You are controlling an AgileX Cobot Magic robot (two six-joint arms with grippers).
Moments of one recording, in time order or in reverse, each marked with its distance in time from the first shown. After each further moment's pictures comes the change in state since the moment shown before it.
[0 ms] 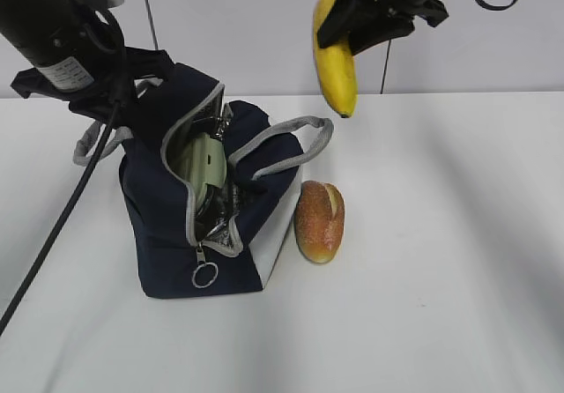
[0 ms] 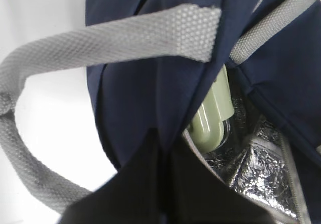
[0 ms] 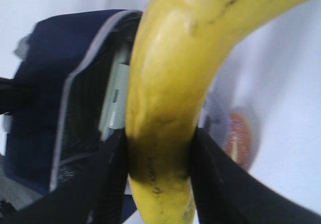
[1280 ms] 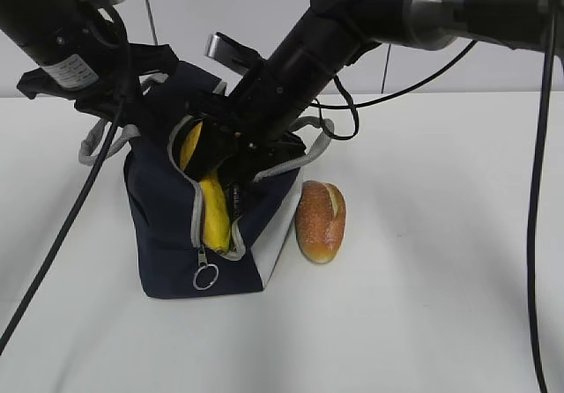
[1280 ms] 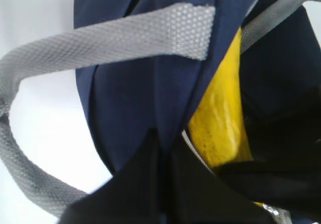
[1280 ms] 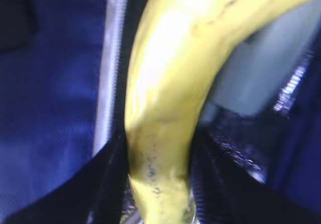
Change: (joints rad) left arm 0.000 0.000 0.000 -0.042 -0.011 0.006; right arm 0.252 0.237 0.059 0.197 -0.010 -0.028
